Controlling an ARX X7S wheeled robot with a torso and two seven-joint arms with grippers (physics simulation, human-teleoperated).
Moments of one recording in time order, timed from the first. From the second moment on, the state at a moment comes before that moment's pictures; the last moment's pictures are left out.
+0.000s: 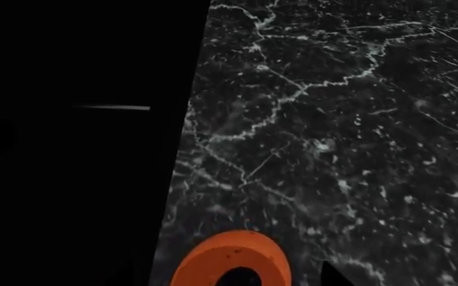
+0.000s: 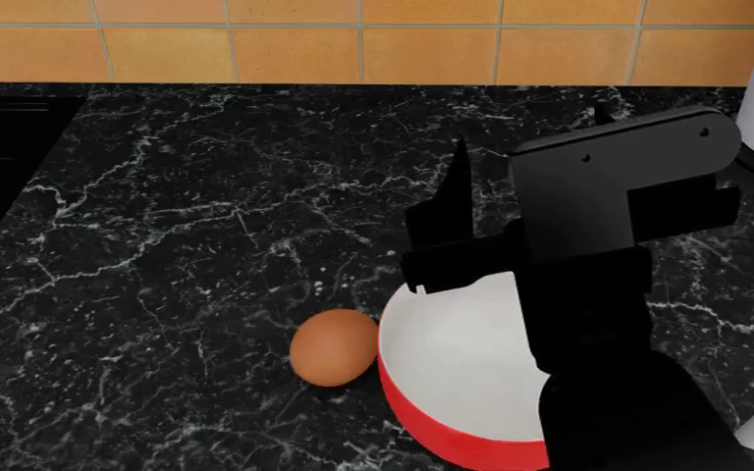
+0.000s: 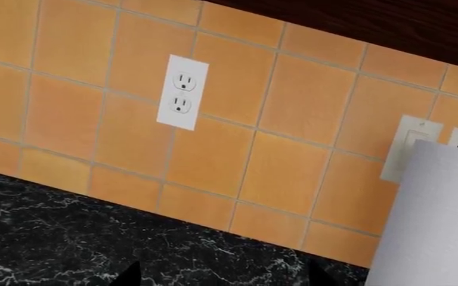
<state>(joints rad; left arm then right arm) -0.44 -0.71 -0.03 0.11 -0.87 -1.05 -0.20 0.74 0.38 -0.27 -0.42 0.36 0.87 0.24</state>
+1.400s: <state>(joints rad) -0.44 -0.85 0.05 0.47 -0.97 -1.11 -0.06 0.73 0.40 -0.25 -0.47 0.41 0.89 0.26</state>
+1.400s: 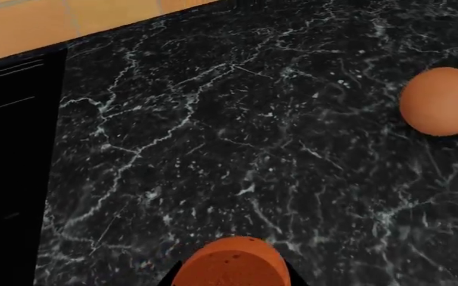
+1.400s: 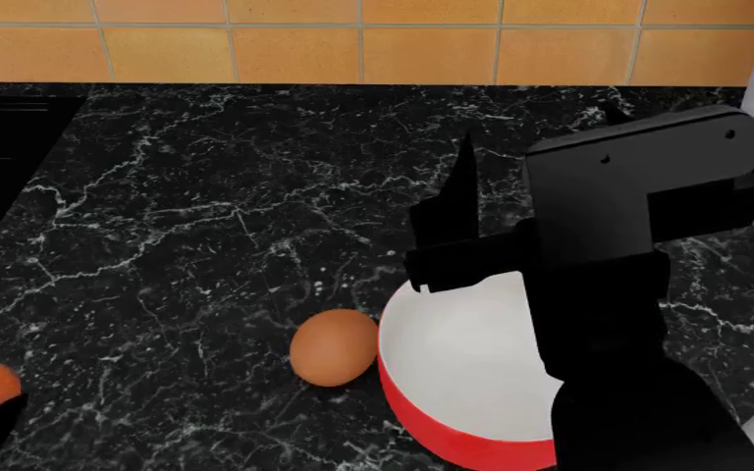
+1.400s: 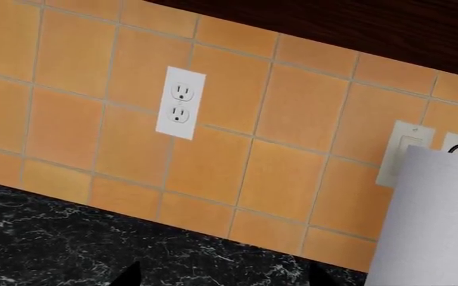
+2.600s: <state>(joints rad) -0.81 -0.67 0.49 0.60 -0.89 -1.21 0.13 0.72 0.42 -0.23 -0.51 0.43 0.92 0.29</state>
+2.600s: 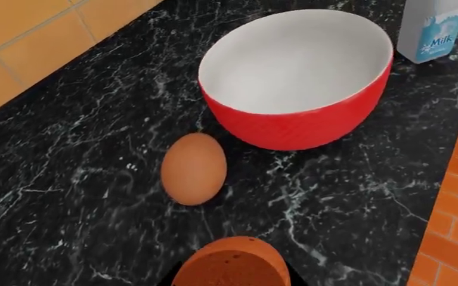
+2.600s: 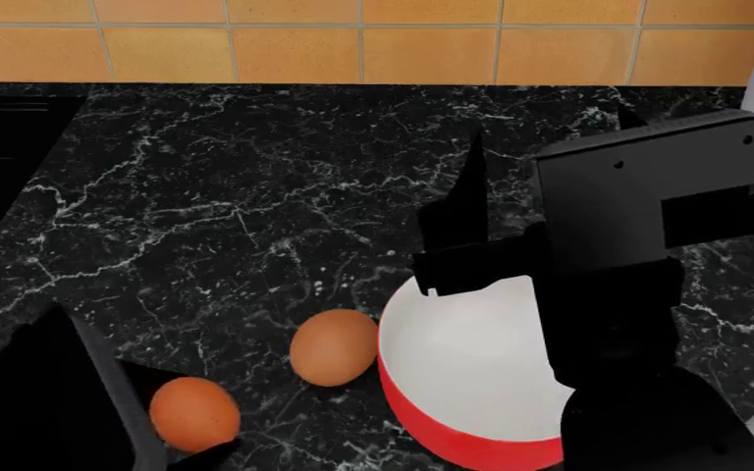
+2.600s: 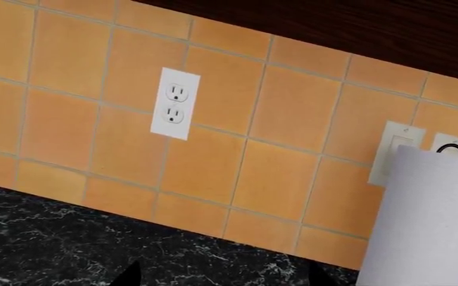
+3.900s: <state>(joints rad) -0.89 -0.51 0.66 0.56 -0.85 -1.15 0.17 0.72 0.43 -0.23 -0.51 0.45 0.92 0.30</state>
